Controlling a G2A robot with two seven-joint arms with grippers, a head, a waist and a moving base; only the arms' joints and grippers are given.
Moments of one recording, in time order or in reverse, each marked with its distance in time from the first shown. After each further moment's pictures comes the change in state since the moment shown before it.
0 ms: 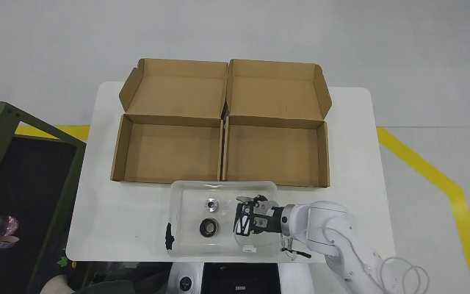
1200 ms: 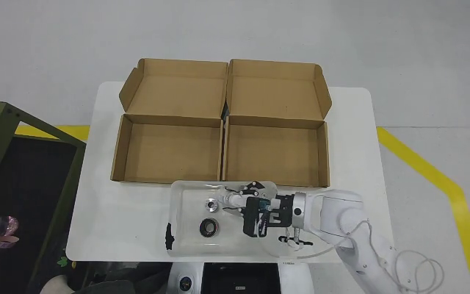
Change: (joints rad) left arm 0.000 0.000 0.000 0.000 0.000 0.000 0.000; right arm 0.064 0.032 0.065 -0.056 0.035 -0.069 -0.406
